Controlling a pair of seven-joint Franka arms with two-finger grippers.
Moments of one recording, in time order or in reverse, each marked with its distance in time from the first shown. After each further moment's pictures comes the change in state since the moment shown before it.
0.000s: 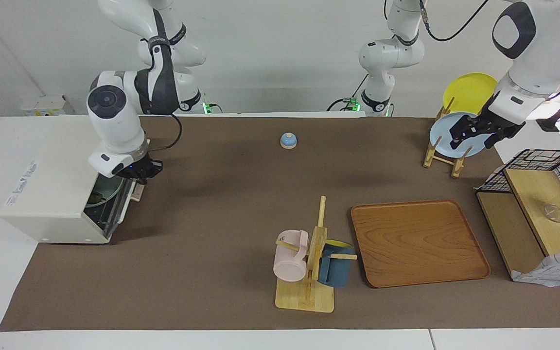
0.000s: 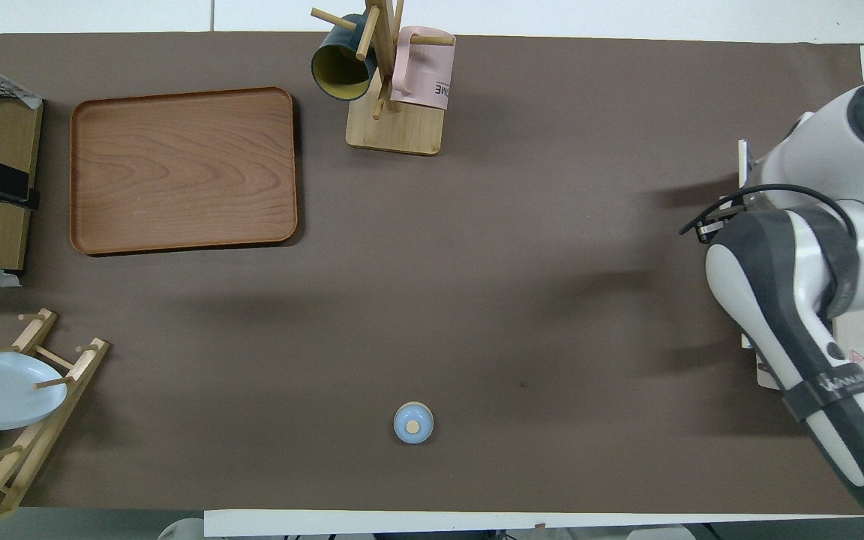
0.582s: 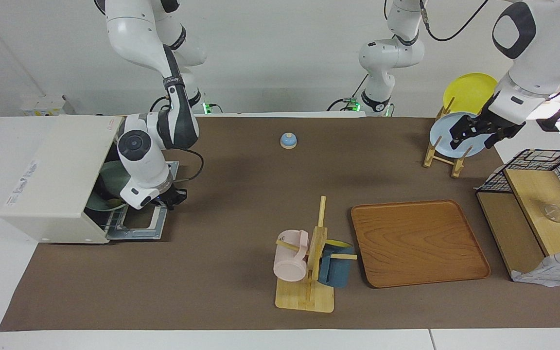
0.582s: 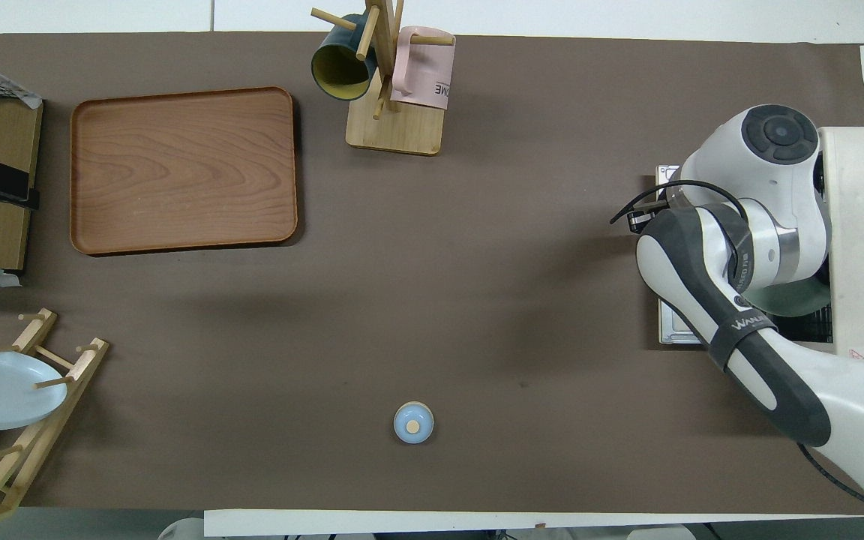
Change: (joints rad) left arm 0.000 0.000 0.000 0.000 0.000 0.000 0.000; right arm 0.046 0.150 0.001 0.003 0.072 0.166 0.088
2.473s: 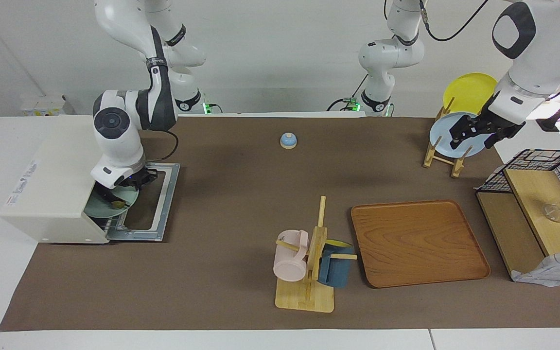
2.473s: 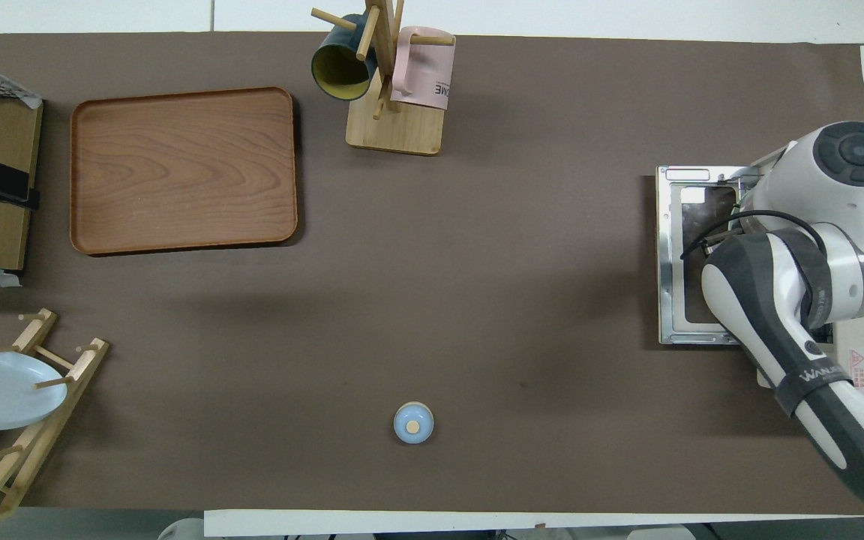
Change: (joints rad) left arm 0.000 0.000 0.000 0.000 0.000 0.000 0.000; right arm -0.055 -0.164 -0.009 -0.070 -0.192 -0.154 -0.125
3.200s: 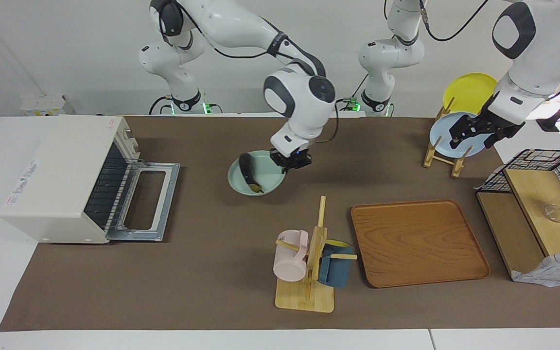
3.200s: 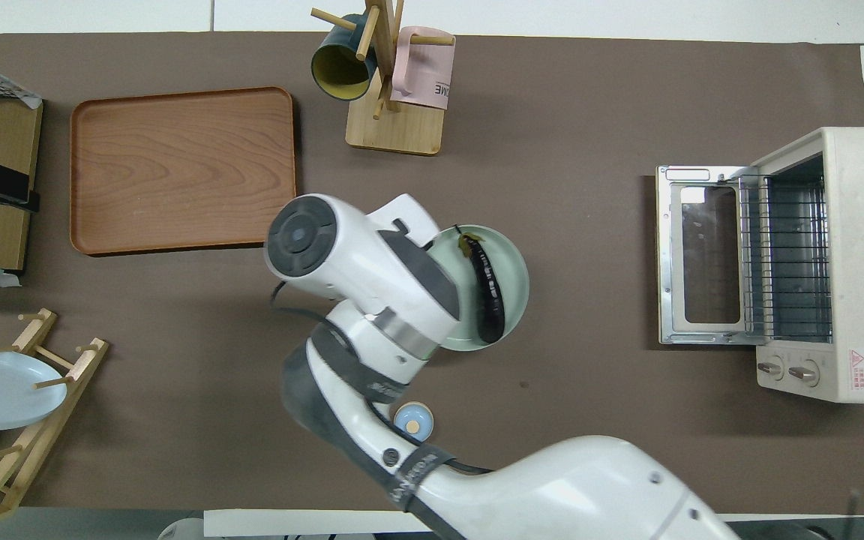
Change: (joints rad) left arm 0.001 -0.001 0.000 -0.004 0.000 -0.019 0.000; right arm 0.771 0.538 0.015 0.728 0.128 -0.211 1.084
